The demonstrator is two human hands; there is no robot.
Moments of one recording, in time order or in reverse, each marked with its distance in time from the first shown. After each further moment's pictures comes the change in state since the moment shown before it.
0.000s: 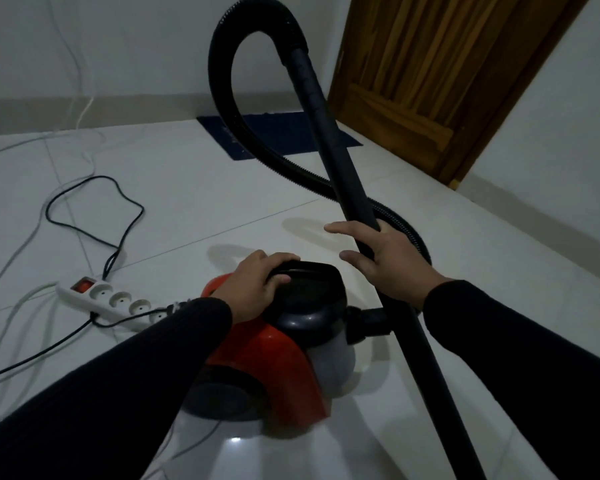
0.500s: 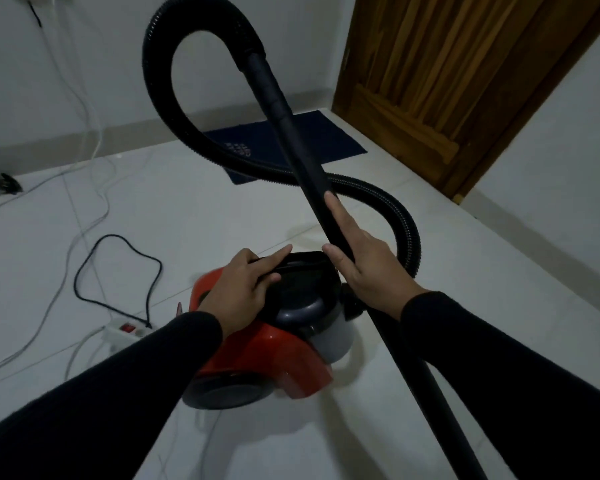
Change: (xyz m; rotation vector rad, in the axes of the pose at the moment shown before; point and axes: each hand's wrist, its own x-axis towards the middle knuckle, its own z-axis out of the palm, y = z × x) left_hand 0.111 0.129 -0.135 0.035 0.092 -0.076; right_hand 0.116 -0.024 -0.165 0.242 -0.025 -0.055
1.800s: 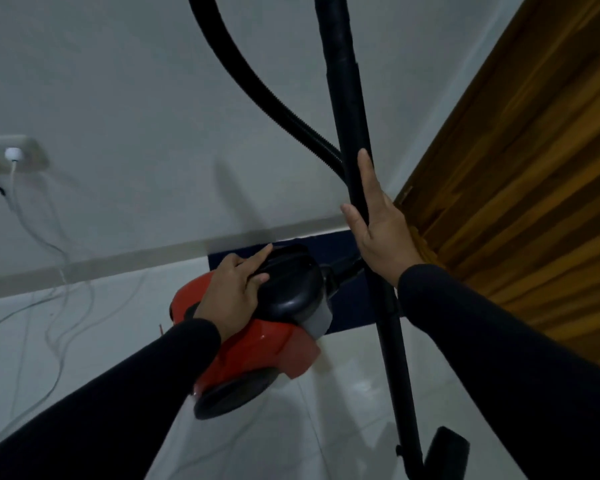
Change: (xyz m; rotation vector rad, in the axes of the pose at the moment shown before) left_hand 0.688 -0.084 -0.197 -0.001 0.304 -0.304; right_hand 0.767 0.138 -0.248 0.010 0.050 -0.192
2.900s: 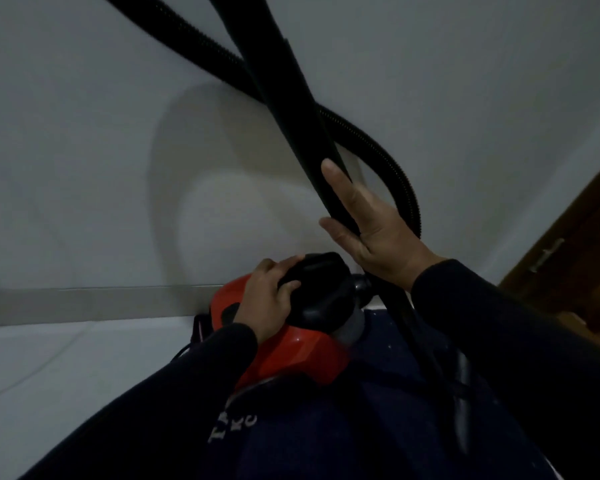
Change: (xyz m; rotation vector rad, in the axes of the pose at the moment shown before) left_hand 0.249 -0.309 0.287 -0.044 0.292 0.089; right_hand 0.180 0.301 0.297 -0.002 -0.043 -0.828
